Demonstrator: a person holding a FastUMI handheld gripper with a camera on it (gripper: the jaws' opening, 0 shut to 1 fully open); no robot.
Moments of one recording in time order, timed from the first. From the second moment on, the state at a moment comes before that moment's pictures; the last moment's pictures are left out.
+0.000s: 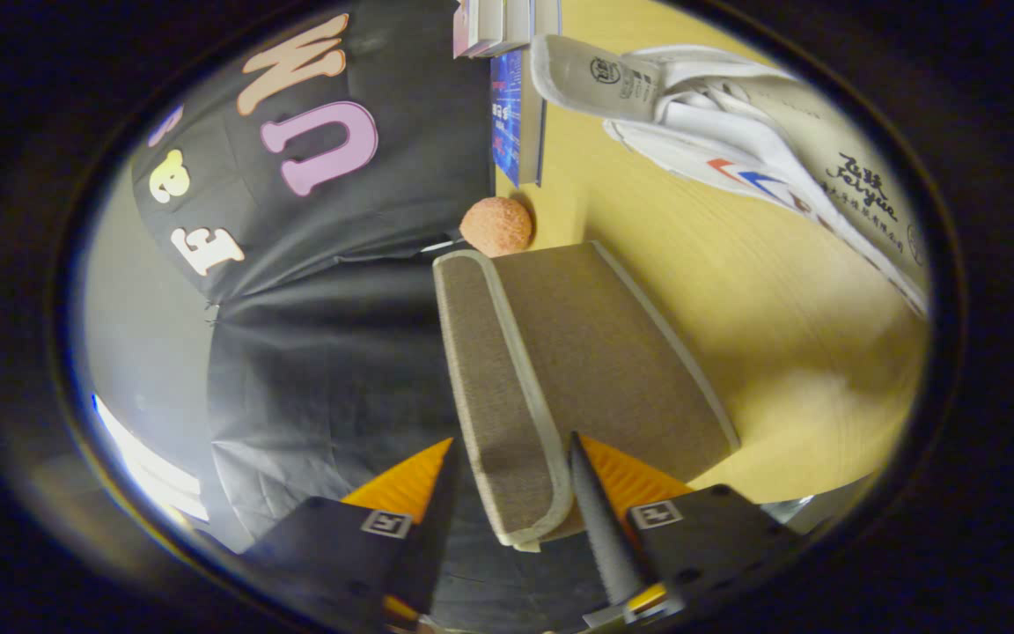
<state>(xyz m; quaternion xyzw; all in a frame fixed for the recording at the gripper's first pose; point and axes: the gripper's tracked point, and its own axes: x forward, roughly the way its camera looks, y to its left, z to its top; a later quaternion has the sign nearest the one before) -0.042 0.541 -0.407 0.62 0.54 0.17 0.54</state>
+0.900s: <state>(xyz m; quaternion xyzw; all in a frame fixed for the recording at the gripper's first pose) -0.031 0.536 -0.357 0.57 0.50 0.21 0.61</state>
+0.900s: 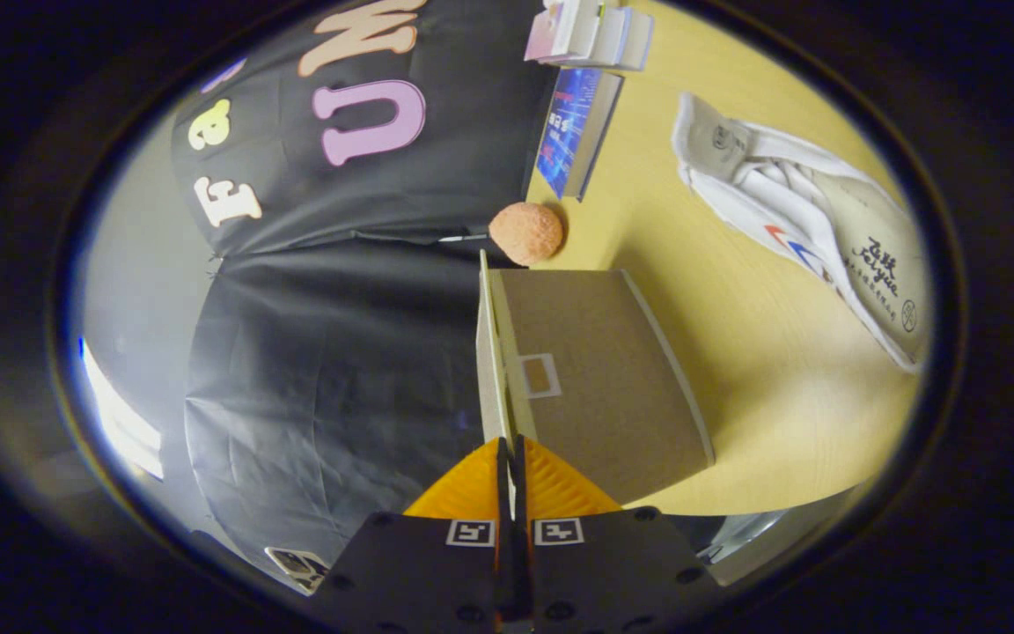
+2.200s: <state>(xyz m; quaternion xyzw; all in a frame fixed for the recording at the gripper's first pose) -0.035 0.726 -0.190 0.39 0.43 0.43 0.69</state>
